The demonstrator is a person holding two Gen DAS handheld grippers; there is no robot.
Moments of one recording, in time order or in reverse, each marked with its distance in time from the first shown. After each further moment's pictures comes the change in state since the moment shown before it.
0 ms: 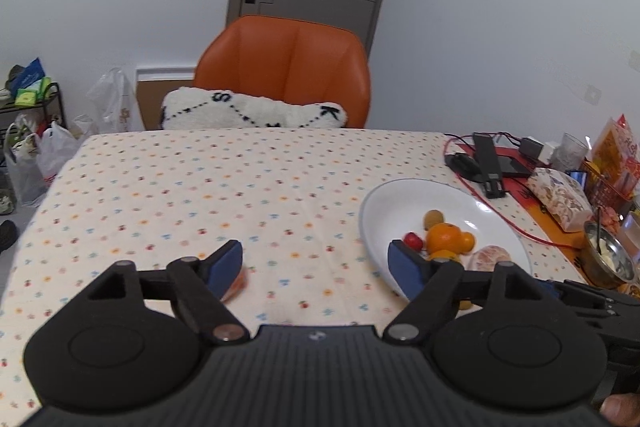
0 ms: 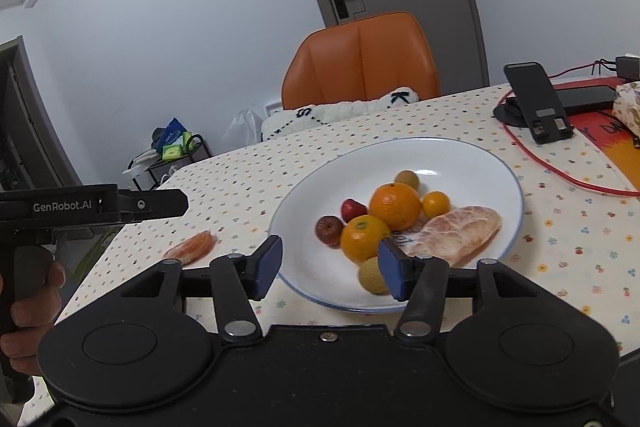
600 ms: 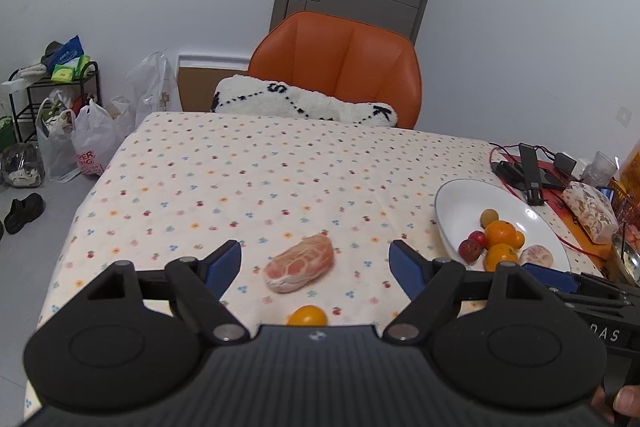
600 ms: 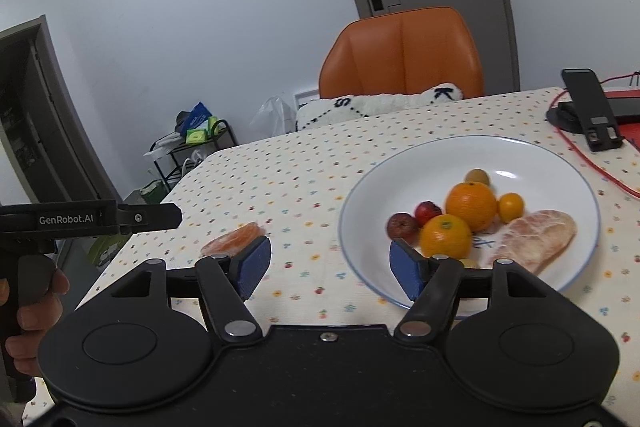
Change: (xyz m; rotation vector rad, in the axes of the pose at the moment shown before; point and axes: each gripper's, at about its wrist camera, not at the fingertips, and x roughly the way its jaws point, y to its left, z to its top) left arm -0.020 0.059 -0.013 -0.082 0.003 0.069; right arm 0.021 0.046 0.000 -0.059 0.028 0.060
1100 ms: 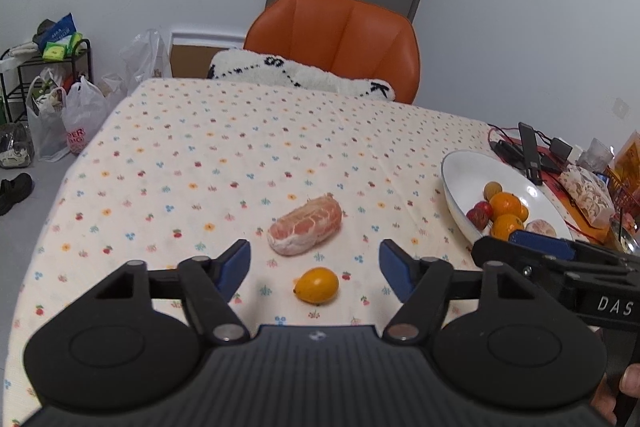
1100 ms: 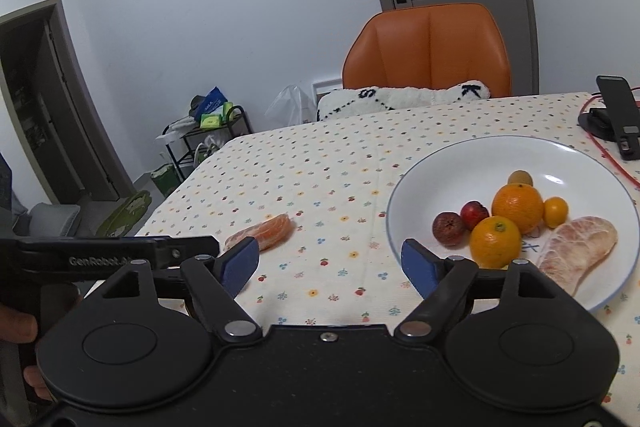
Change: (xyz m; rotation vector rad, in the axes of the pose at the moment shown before) left arm 0.015 0.012 -0.023 -0.014 0.058 -0.040; right arm 0.014 0.026 0.000 -0.047 0.030 0.029
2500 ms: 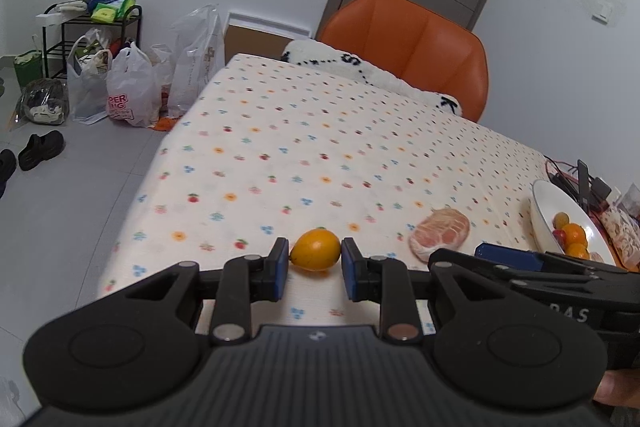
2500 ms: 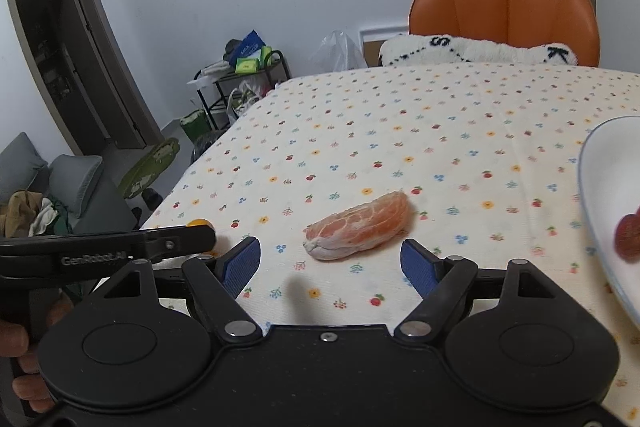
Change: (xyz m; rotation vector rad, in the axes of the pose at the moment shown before) left arm 0.000 0.102 0.000 -0.155 -0.003 0.071; right arm 0.099 0.072 0.002 -0.058 0.166 0.090
